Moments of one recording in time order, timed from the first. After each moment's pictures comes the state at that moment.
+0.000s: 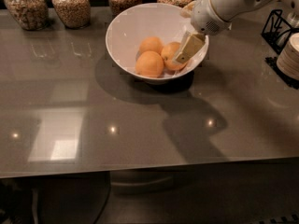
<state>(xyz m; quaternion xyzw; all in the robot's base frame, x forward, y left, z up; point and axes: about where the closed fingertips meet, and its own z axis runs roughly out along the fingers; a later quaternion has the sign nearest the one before) 0.655 -0.105 0.946 -0.63 0.68 0.02 0.37</state>
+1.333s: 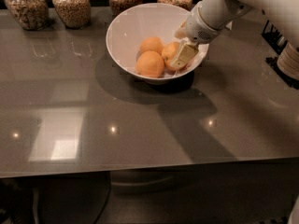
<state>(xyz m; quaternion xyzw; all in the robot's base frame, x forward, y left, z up) 0.672 -0.106 0.901 -0.64 0.71 0.02 0.30</state>
